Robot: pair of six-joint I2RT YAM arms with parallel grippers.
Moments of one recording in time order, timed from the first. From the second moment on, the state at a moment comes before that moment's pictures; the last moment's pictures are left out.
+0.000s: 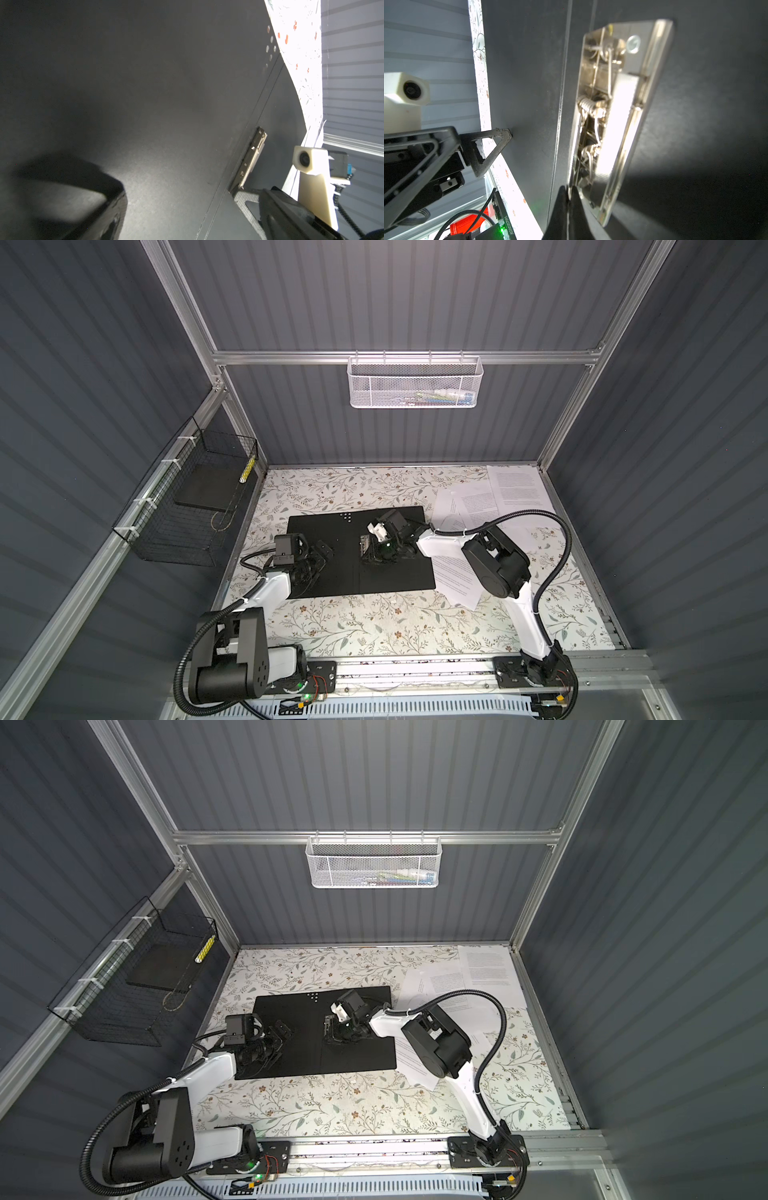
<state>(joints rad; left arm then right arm) 0.03 1.30 0.52 -0.17 0.35 -0.81 0.80 2.25 1.45 -0.04 -0.56 0.80</state>
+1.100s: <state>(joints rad) 0.03 1.26 0.53 -0.26 0.11 -0.80 0.74 2.10 1.40 0.09 -0.73 0.76</state>
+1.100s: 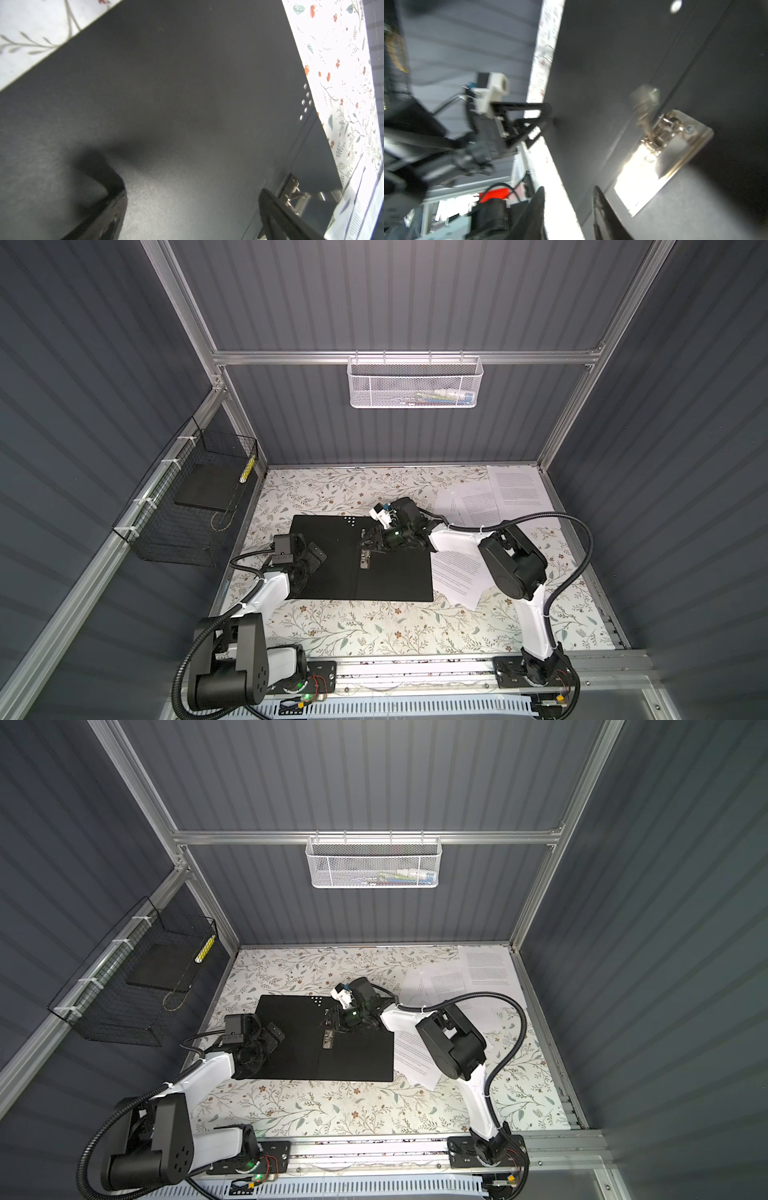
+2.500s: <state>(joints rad) -0.79 1.66 1.02 -0.42 0.24 -0.56 0.42 1.09 0.53 -0.15 -0.23 0.65</state>
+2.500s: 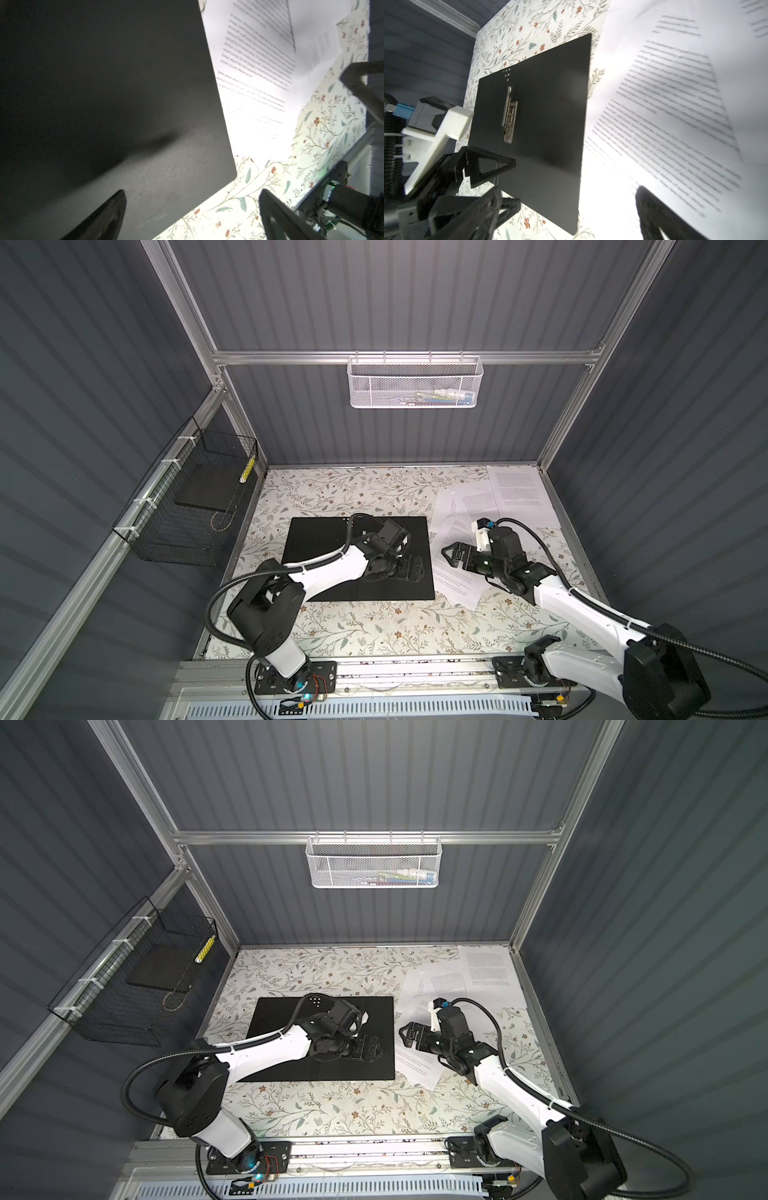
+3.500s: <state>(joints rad) -0.61 1.64 0.83 -0.16 0.20 -0.54 0.30 0.87 0.38 -0.45 -0.15 0.86</state>
